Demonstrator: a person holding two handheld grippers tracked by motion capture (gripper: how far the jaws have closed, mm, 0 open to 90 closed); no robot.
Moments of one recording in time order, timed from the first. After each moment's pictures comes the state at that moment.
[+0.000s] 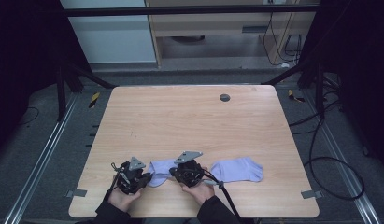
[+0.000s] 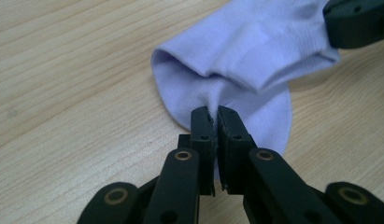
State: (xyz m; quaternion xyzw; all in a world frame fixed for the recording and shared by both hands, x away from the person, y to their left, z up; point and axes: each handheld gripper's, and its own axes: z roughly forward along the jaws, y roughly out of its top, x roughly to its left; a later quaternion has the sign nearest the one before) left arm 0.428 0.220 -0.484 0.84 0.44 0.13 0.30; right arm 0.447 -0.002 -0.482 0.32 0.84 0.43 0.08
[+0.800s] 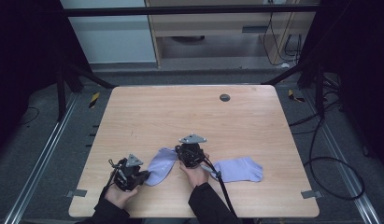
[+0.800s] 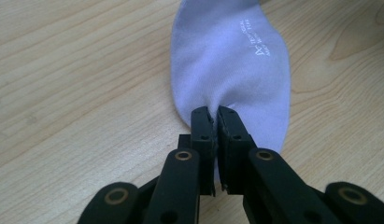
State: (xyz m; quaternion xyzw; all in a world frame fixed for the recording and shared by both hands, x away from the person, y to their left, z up) left arm 0.435 0.230 -0.480 0.84 0.43 0.13 0.30; right arm 0.496 -0.001 -0.479 0.44 0.76 0.44 0.16
